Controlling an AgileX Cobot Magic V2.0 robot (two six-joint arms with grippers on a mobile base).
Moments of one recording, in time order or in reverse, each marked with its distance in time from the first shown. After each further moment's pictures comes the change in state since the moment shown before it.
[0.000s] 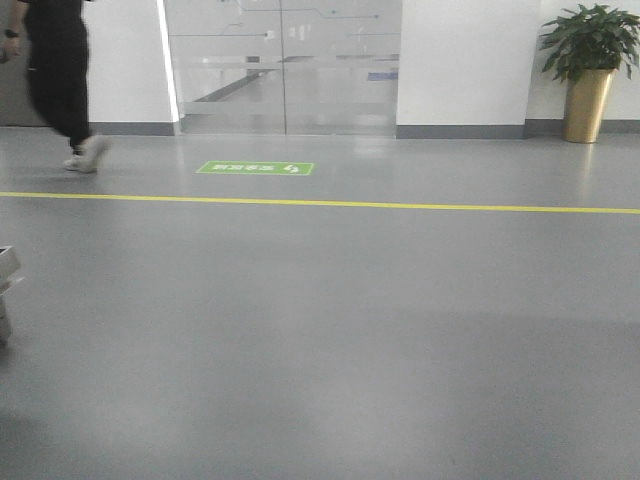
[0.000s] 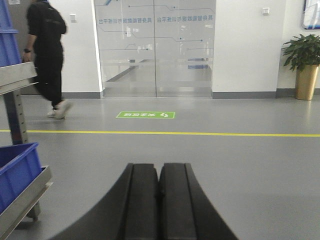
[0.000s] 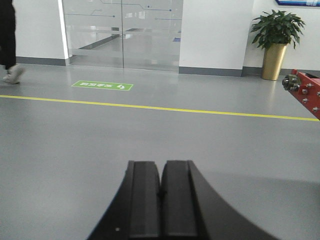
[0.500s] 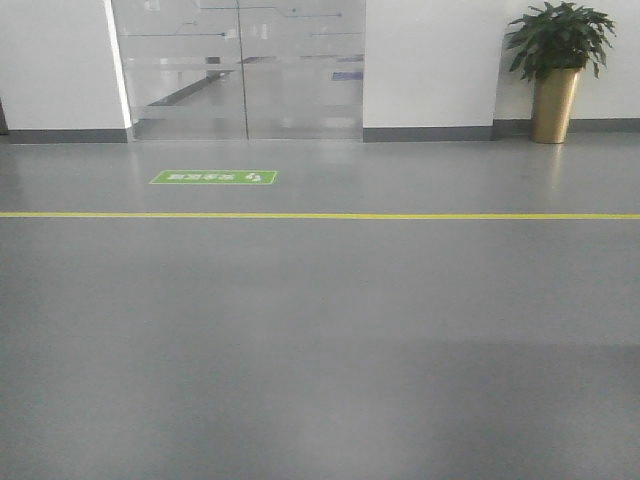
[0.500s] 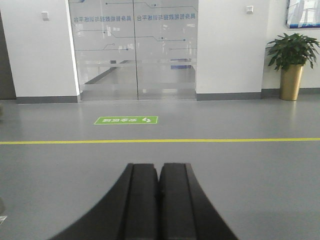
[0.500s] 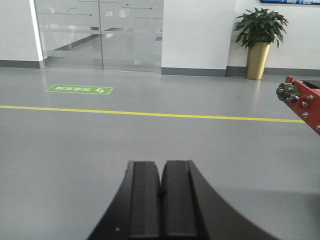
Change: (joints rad) left arm 0.000 0.000 0.000 0.000 0.000 0.000; right arm 0.000 0.000 0.000 0.000 0.000 0.000
